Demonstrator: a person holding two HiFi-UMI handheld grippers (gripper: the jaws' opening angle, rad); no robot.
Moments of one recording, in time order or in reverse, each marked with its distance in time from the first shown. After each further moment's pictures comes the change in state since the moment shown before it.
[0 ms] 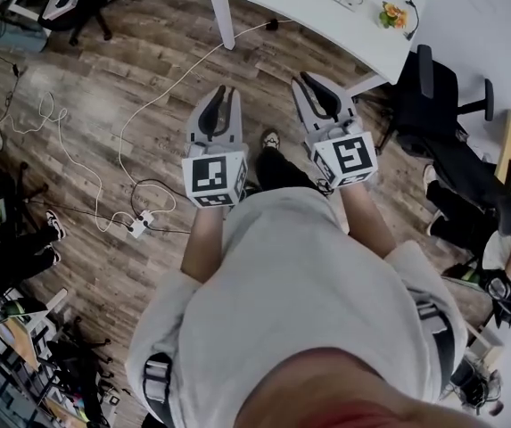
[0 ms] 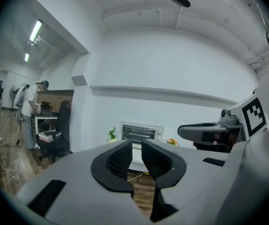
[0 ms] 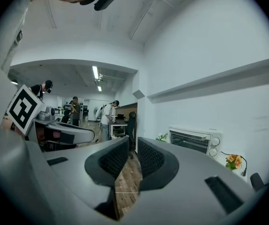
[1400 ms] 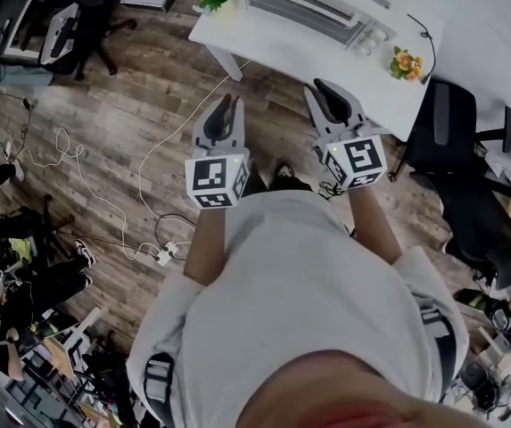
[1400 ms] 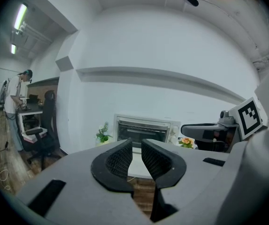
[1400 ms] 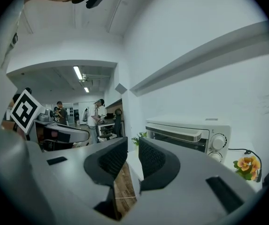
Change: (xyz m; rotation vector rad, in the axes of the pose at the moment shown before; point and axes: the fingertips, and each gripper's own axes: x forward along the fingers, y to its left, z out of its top) left arm 0.262 0.050 0.015 0.006 0.135 -0.076; right arm 0.167 -0.209 -0.036 0.153 0.051 -0.081
